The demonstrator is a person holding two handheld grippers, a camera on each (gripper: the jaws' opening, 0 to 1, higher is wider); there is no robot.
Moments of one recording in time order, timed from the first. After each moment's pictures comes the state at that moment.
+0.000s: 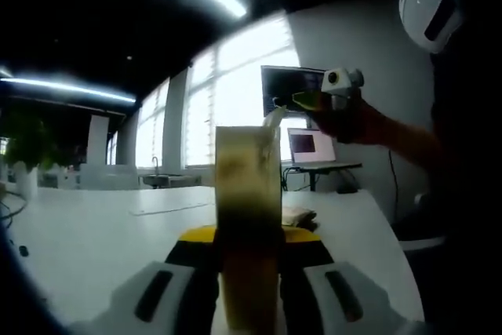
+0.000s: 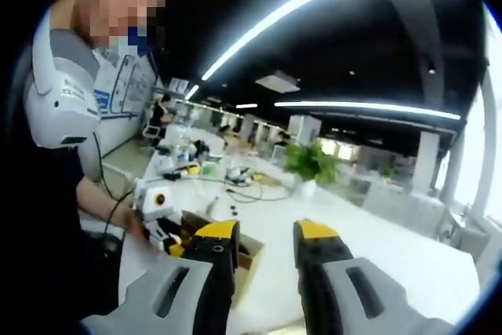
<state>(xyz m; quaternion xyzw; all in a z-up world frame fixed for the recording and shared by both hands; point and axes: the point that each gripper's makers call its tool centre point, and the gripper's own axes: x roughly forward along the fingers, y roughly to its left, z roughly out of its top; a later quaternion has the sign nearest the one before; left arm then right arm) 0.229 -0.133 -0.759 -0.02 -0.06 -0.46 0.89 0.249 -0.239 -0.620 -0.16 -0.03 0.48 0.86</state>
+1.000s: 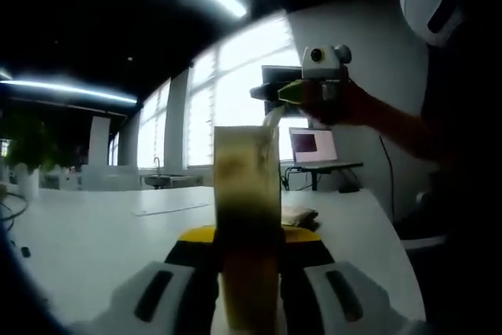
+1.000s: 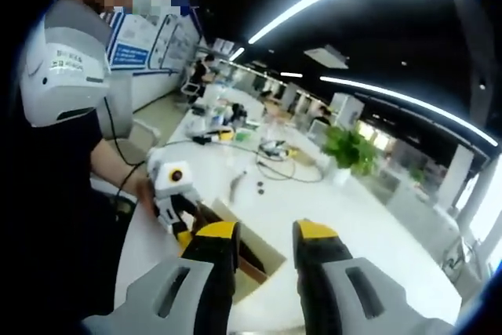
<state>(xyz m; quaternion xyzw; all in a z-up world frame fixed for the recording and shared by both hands) 0.229 -0.131 -0.759 -0.02 -0.06 -0.45 0.89 0.250 -0.183 -0.636 -0.27 0.03 0.55 0.79</state>
